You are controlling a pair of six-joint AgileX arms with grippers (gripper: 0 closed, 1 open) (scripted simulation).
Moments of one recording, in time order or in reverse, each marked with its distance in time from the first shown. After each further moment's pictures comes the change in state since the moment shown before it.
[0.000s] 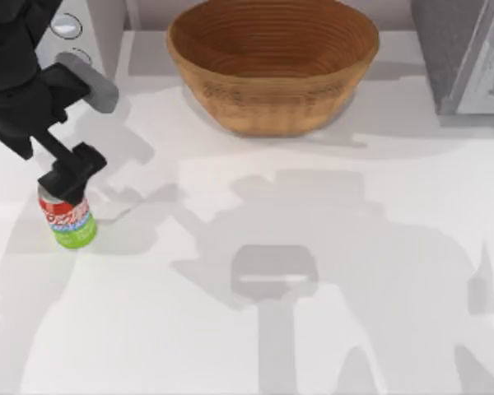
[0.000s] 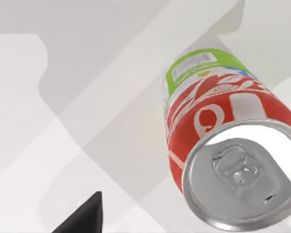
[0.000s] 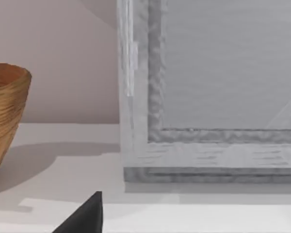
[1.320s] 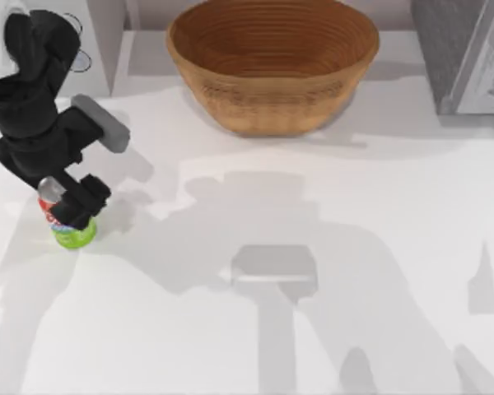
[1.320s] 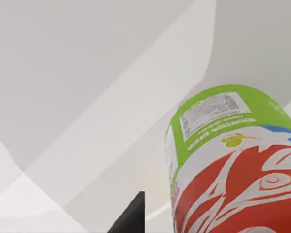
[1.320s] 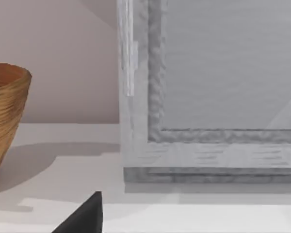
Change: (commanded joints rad) left arm 0.002 0.049 -0.173 0.222 0.000 0.002; right arm 0.000 0.000 0.000 0.000 0.000 0.000
